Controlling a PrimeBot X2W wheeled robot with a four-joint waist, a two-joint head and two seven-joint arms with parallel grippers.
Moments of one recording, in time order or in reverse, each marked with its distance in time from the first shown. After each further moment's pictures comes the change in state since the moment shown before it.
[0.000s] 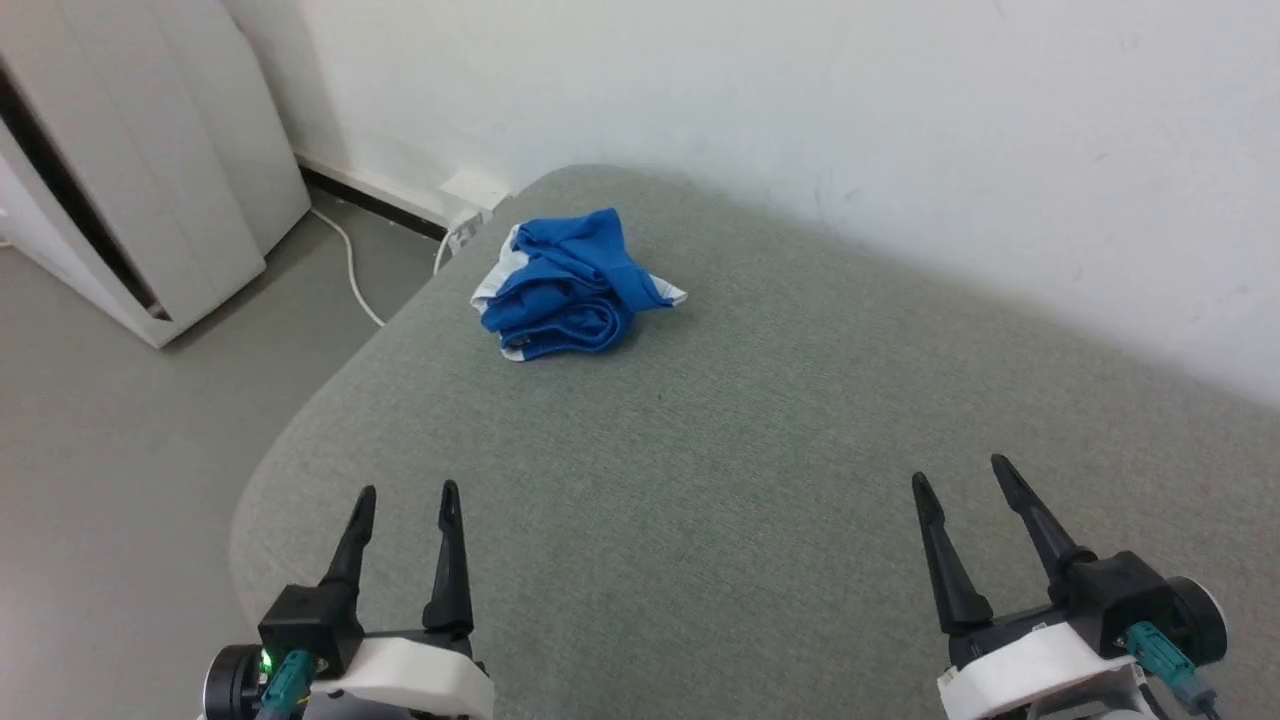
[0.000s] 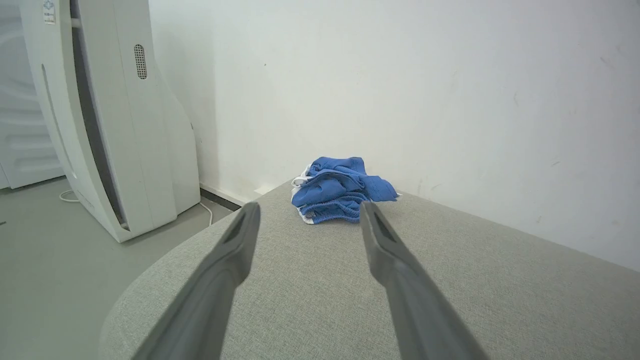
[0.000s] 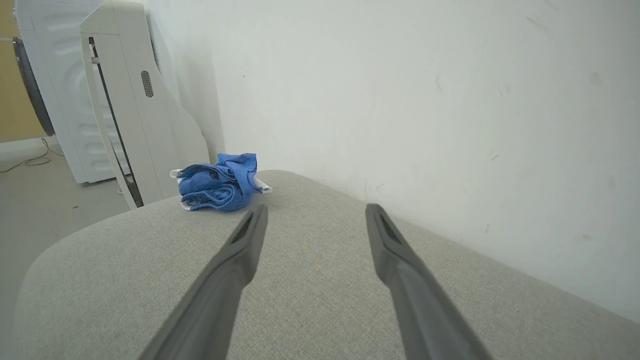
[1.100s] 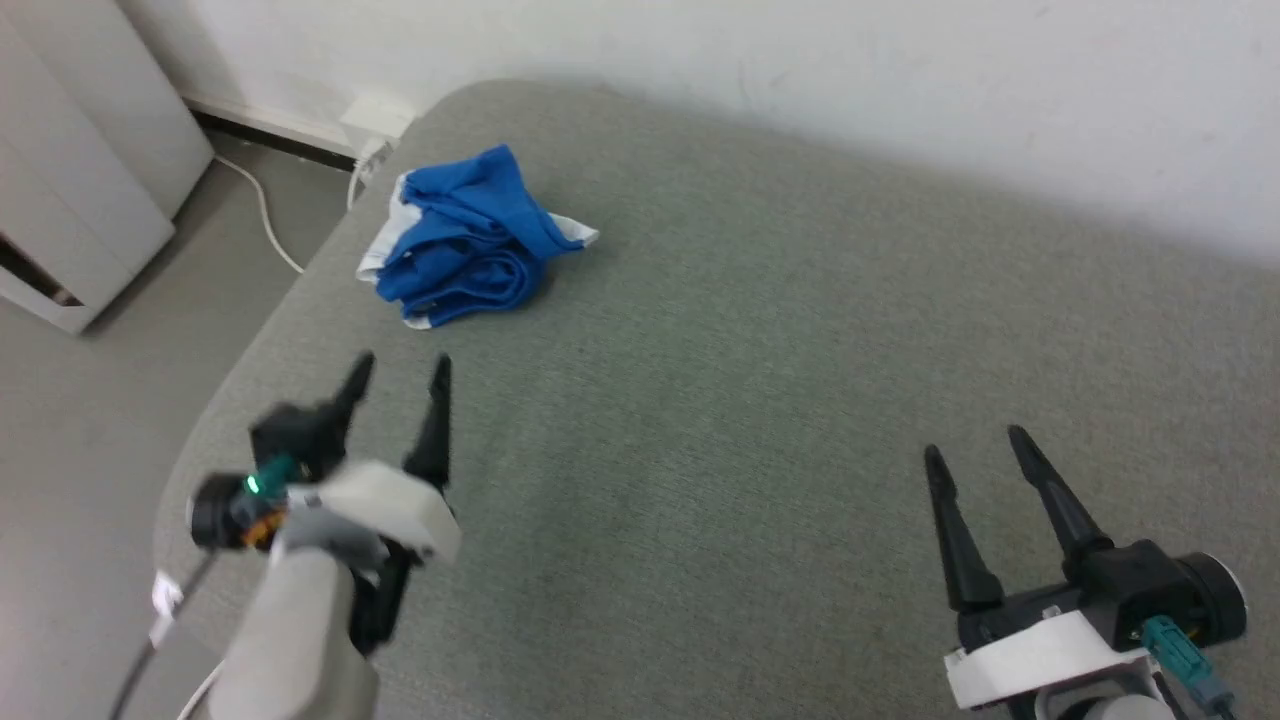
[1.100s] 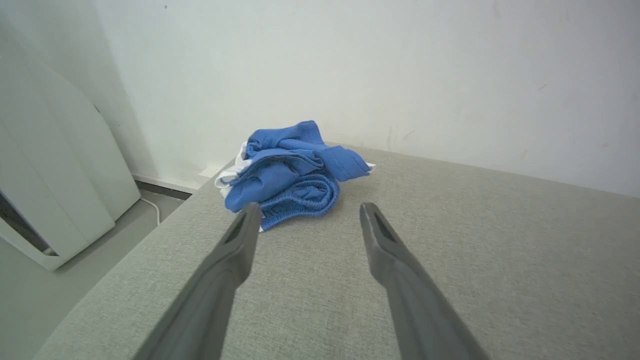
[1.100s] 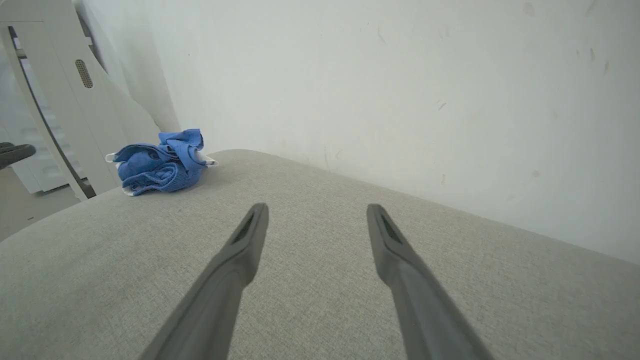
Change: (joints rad) left arm -0.335 0.053 0.014 0.355 -0.017 -0.138 0.008; right arm -0.002 0.001 -0.022 -0.044 -0.025 0.000 -0.021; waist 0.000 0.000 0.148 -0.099
